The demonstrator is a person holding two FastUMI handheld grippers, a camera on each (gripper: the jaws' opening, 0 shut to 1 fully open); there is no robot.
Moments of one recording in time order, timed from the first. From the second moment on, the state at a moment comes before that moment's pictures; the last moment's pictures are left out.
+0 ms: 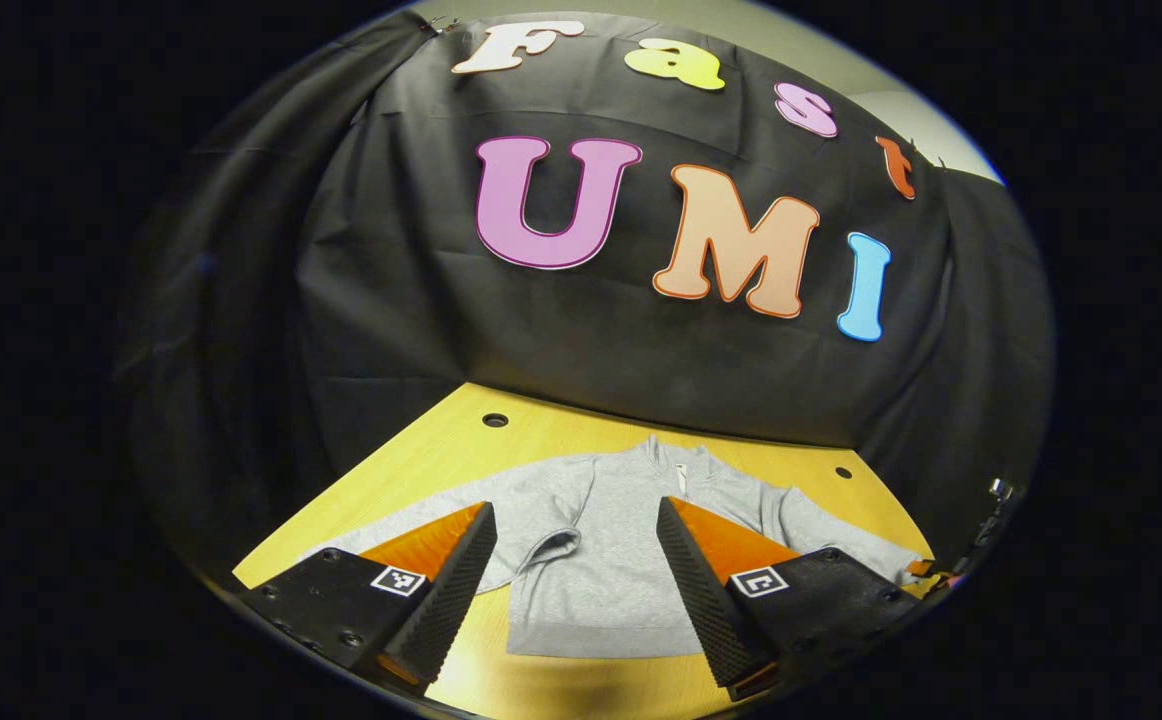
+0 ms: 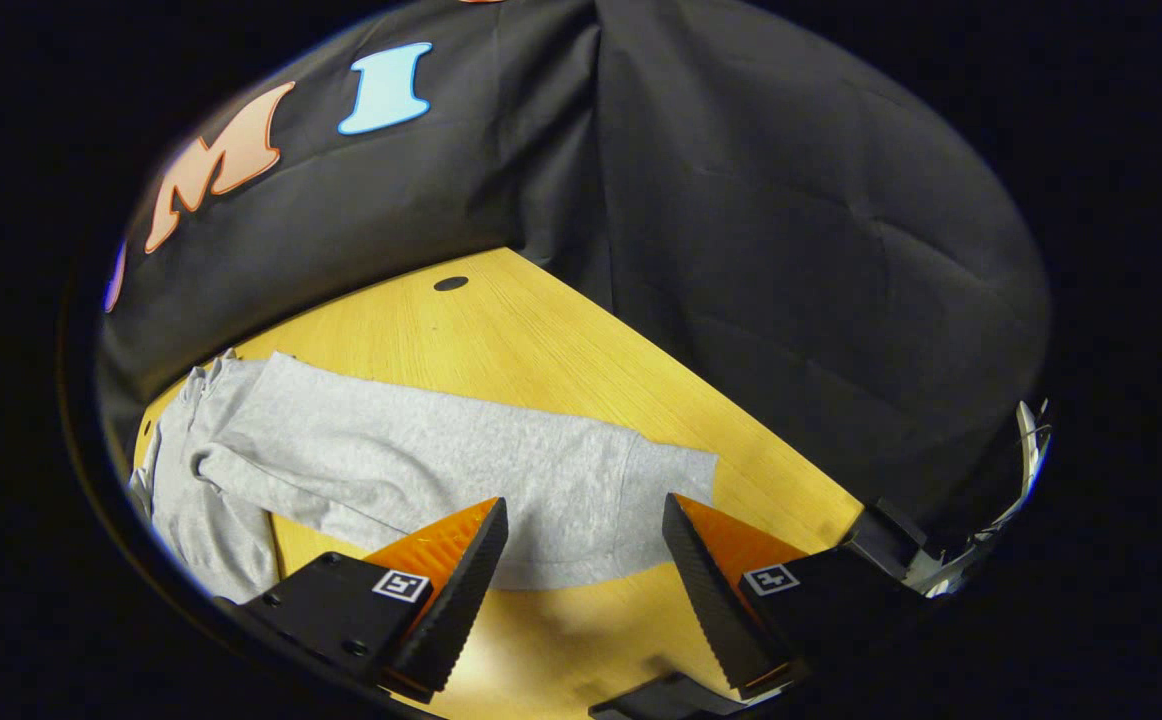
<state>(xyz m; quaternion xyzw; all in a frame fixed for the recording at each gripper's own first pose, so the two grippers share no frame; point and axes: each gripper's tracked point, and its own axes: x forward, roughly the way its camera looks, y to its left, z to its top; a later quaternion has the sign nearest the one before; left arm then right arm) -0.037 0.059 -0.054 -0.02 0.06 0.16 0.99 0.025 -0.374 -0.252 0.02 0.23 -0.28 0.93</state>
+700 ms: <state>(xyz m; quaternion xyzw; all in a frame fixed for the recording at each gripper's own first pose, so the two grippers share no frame) -0.021 0.055 -0.060 -0.03 0.07 0.14 0.99 0.035 -0.366 -0.267 0.03 0.27 -0.26 0.93</state>
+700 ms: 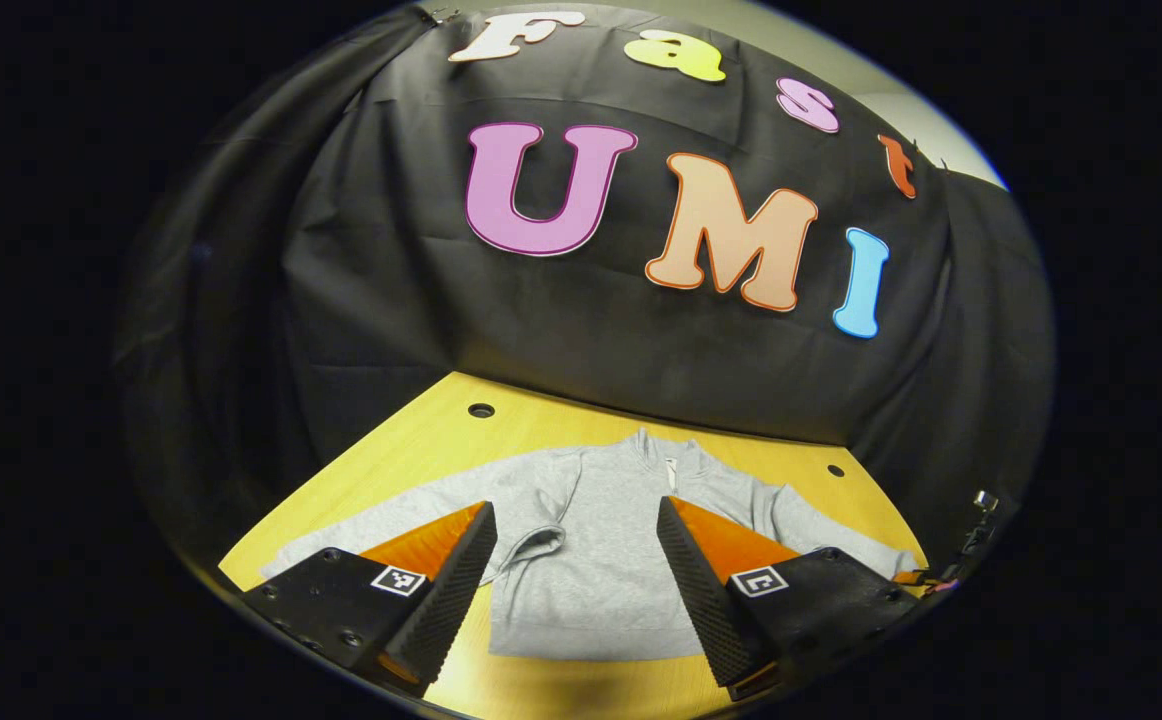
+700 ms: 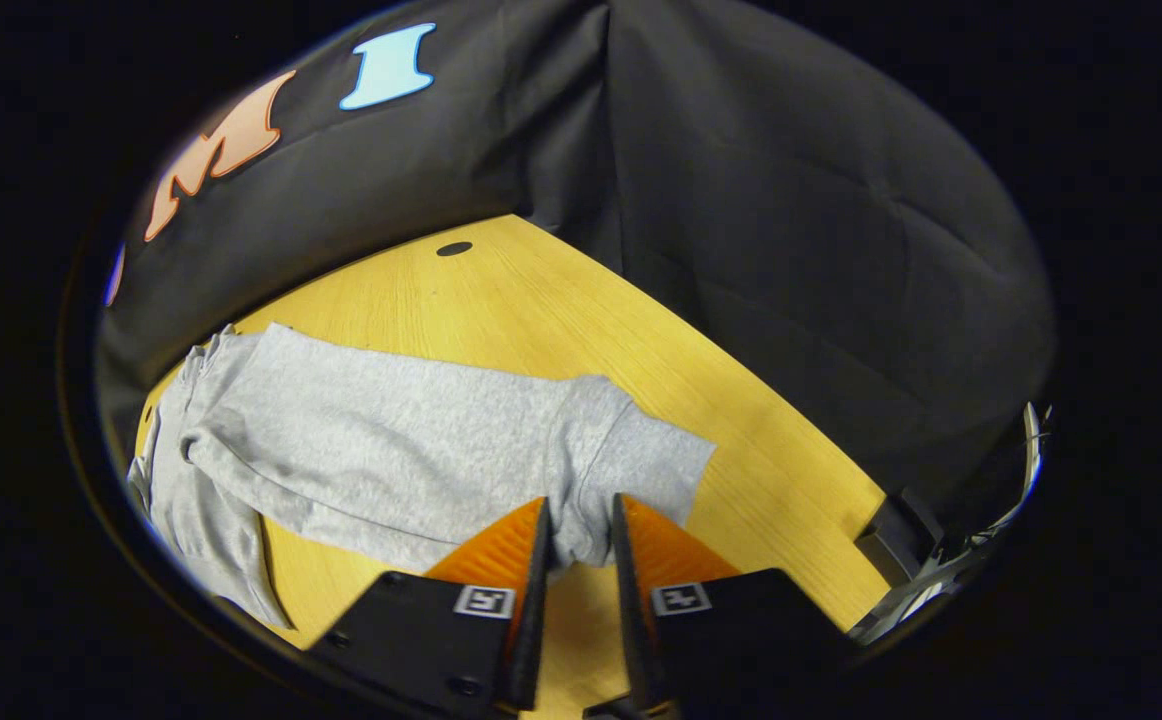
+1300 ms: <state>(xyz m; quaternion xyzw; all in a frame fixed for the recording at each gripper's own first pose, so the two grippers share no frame) -0.027 0.075 -0.063 -0.04 0.07 0.14 0.99 0.040 -0.318 -0.245 0.07 0.25 -0.25 0.93</state>
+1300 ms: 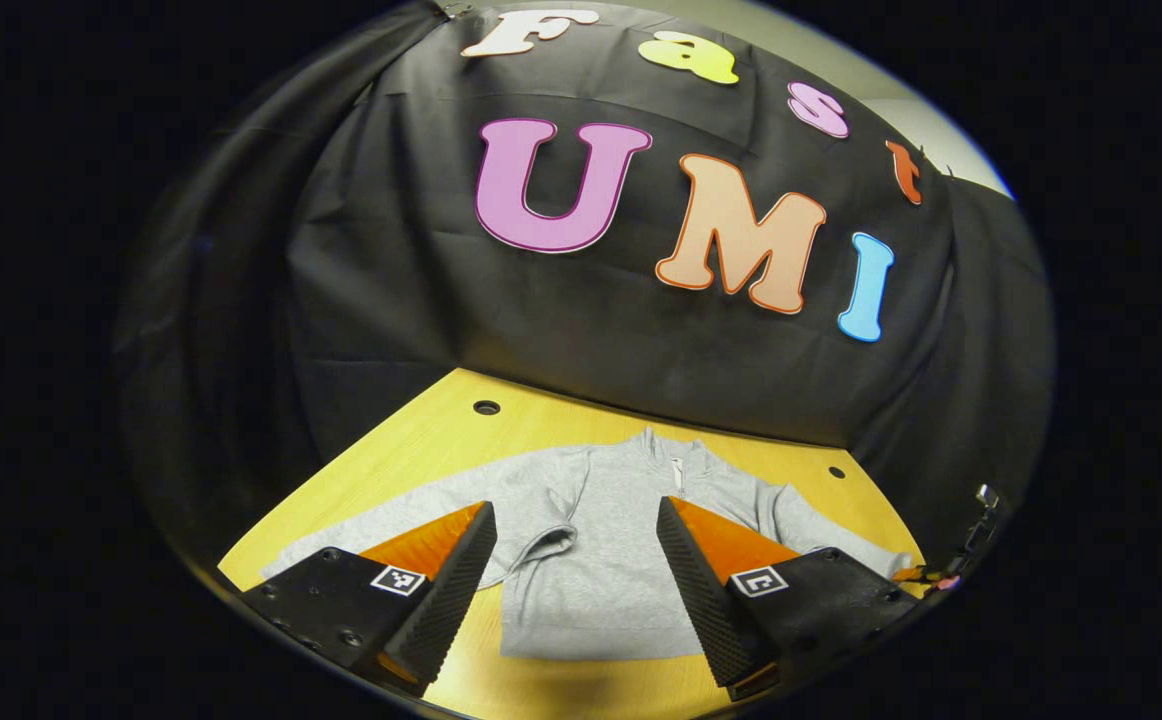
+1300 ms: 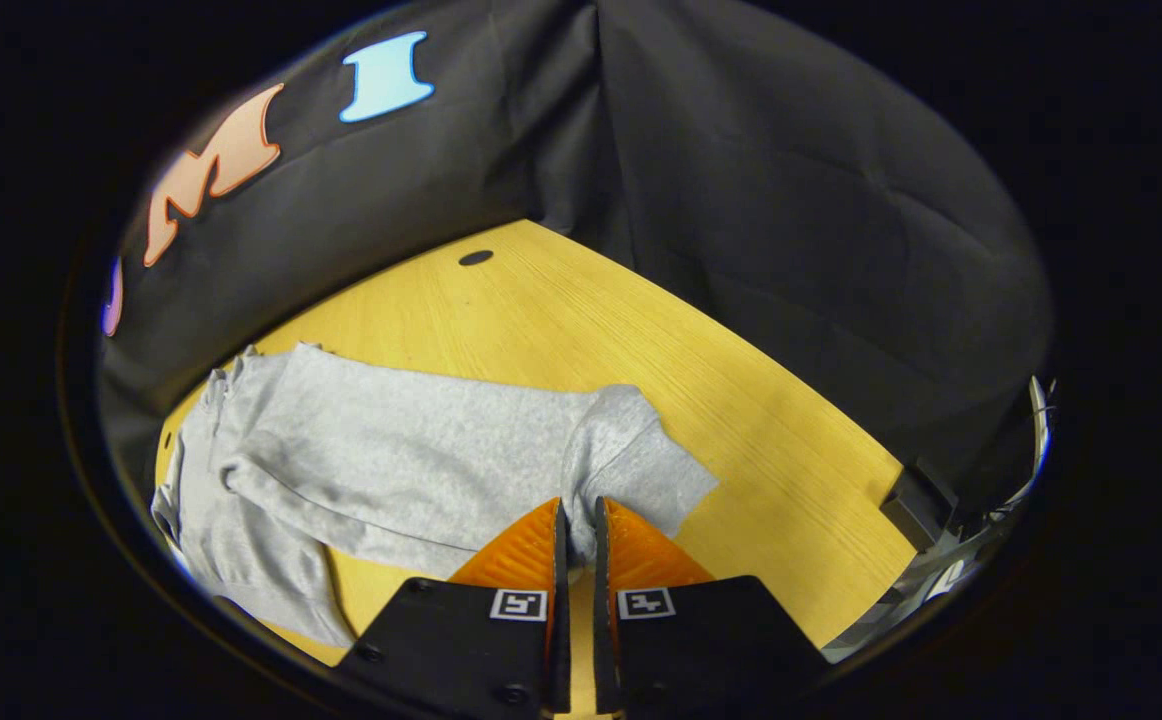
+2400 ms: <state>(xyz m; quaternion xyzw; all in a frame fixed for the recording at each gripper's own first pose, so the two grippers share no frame) -0.076 0.136 -0.083 -0.07 0.07 0.16 0.98 0.147 0.005 -0.098 0.07 0.14 0.02 0.99</state>
